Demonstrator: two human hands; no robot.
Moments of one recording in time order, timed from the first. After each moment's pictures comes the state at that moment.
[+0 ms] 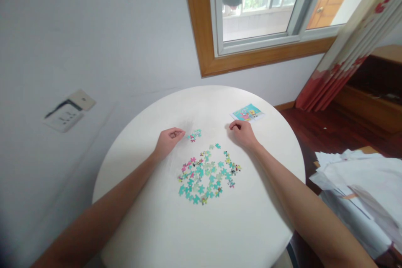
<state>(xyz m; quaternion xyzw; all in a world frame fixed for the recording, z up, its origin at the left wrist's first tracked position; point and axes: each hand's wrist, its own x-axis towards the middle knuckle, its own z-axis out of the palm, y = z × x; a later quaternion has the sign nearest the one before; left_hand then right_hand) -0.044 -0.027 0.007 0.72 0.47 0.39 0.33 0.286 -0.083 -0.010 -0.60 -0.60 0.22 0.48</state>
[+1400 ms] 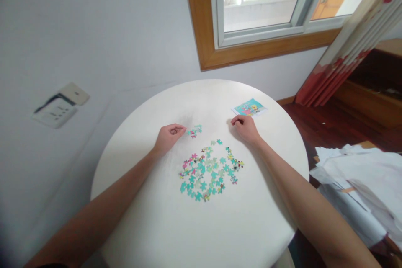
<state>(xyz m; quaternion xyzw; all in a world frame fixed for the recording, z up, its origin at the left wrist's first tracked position) -0.042 -0.029 0.006 0.73 0.47 0.38 0.33 0.291 -0.082 -0.016 -0.61 -0.59 0.21 0.48</state>
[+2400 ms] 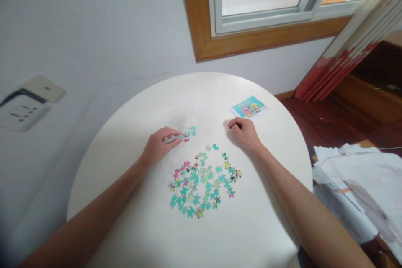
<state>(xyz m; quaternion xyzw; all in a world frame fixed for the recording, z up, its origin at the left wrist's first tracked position) -0.043 -0.036 0.010 0.81 0.43 0.31 0.23 0.283 -0.092 -0.003 -0.63 -0.58 0.24 0.46</state>
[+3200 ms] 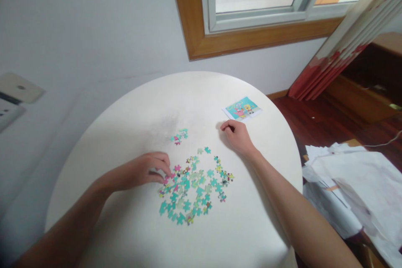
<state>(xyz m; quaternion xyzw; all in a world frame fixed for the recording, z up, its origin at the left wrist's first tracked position) -0.060 -0.063 0.056 0.88 0.23 -0.01 0.42 0.285 -0.091 -0.007 -0.62 -0.58 0.26 0.46</state>
